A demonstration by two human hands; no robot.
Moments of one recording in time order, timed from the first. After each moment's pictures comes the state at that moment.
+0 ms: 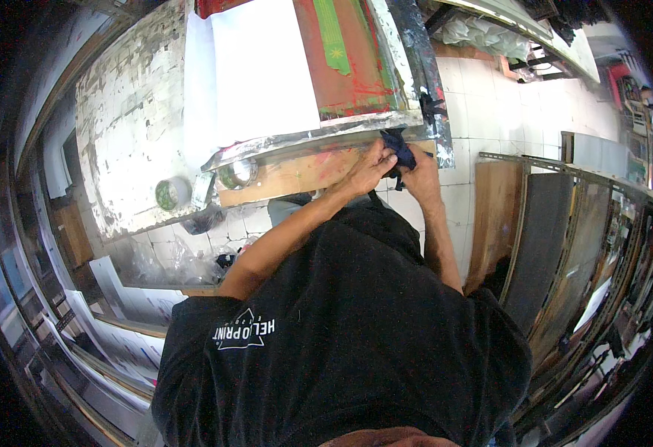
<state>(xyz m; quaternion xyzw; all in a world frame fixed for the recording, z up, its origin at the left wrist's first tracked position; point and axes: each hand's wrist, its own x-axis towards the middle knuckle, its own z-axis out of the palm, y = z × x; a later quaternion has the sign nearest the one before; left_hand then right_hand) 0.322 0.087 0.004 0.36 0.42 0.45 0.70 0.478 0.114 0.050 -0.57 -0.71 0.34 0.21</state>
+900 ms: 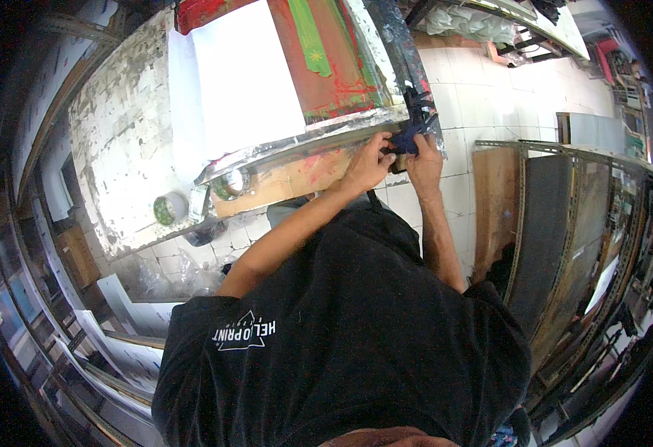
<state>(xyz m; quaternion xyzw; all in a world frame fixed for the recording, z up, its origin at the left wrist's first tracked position) 0.334 0.108 0.023 0.49 0.50 0.30 0.65 0.502 0.120 0.030 -0.65 -0.70 0.17 0.22</state>
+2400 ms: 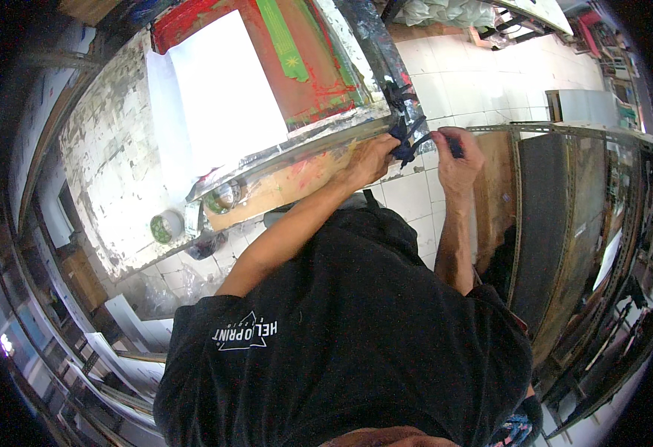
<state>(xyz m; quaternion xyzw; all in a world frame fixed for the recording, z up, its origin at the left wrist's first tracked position) 0.358 0.123 0.006 0.73 0.43 0.32 0.41 0.523 0.127 0.135 -0.60 -0.64 0.18 0.46</state>
